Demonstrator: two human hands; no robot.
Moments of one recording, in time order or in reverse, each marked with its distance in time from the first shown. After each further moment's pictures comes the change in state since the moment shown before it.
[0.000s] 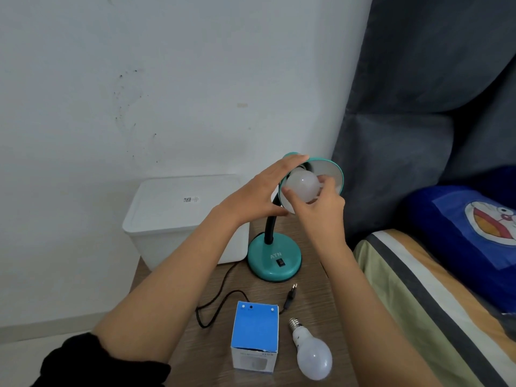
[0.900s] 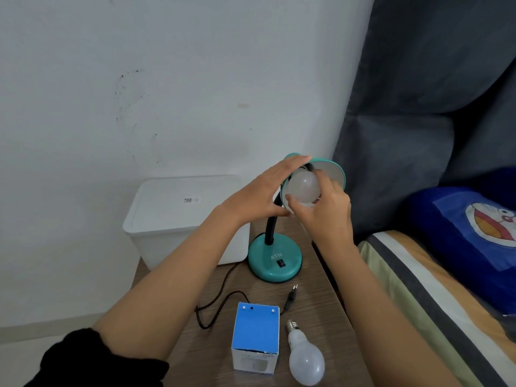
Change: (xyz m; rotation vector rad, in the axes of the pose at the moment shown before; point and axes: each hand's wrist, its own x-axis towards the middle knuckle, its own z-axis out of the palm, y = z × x) left_hand 0.002 0.001 -0.001 0.046 -0.021 0.007; right_hand 0.005 0.006 -0.005 -0.290 0.049 -0.278
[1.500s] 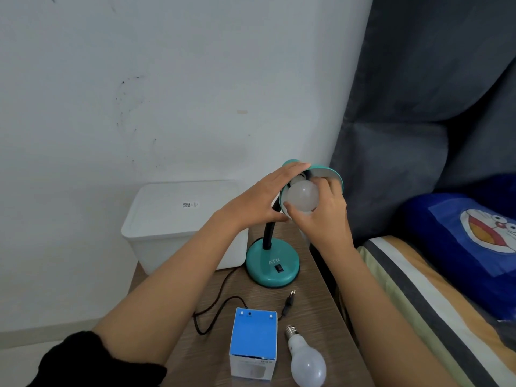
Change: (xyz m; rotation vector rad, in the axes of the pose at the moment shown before) left_hand 0.001 0.002 -0.001 0.011 -0.016 0.007; right_hand 0.002 0.000 -0.006 0.065 -0.061 0.008
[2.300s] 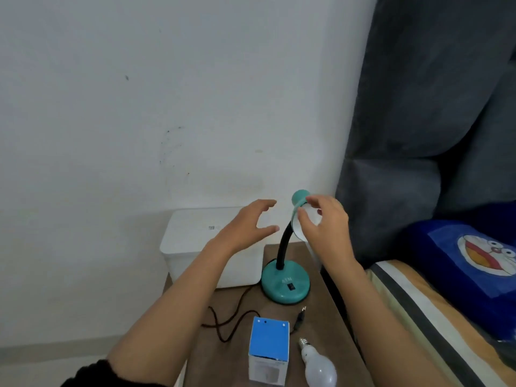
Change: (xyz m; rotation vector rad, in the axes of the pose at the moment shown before) left_hand -0.049 0.013 -0.032 0.040 0.158 -0.352; right_hand -0.011 -0.061 -0.040 0.146 -0.009 -0.028
